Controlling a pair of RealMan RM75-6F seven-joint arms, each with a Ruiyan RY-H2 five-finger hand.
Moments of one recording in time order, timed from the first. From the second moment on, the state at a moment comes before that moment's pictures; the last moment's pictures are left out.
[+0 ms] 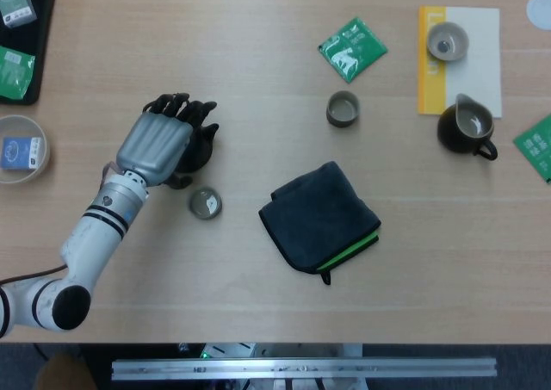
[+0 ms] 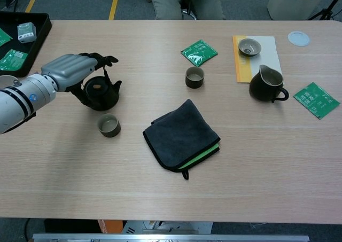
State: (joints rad) left arm -0.72 -1.44 -0.07 -1.64 0.97 0.94 0.48; right arm 0.01 -1.07 0.08 -1.59 -1.50 1.57 0.20
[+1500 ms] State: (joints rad) left arm -0.71 -1.43 0.04 -1.65 1.10 0.89 0.50; right arm 0.00 -1.06 0.08 -1.62 -1.51 1.57 0.18
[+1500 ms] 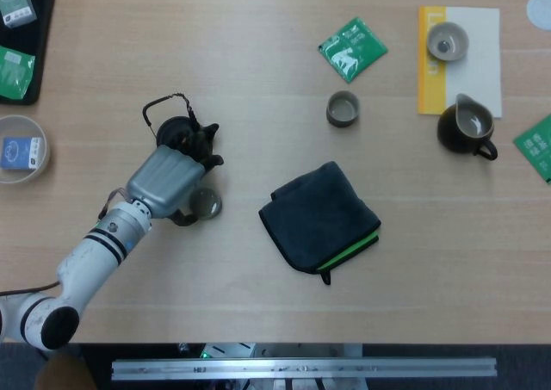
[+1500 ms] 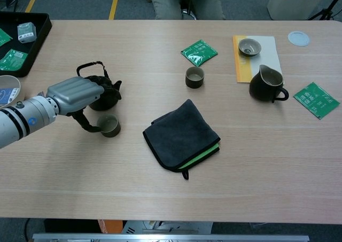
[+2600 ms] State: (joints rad) left arm -0.68 -1.37 0.06 -1.55 1.11 0.90 0.49; right arm 0.00 -1.05 0.08 -1.67 -1.53 1.59 0.13
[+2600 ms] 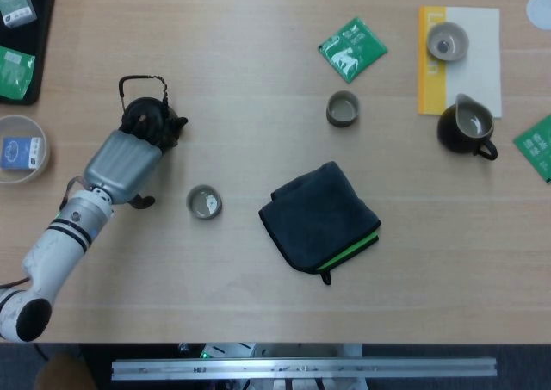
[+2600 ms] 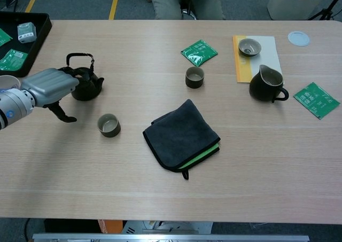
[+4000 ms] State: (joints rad) left arm -0.93 -1.42 -0.04 -1.40 0.51 0.77 0.67; right arm -0.01 -1.06 0.08 -1.62 -1.51 1.59 0.18
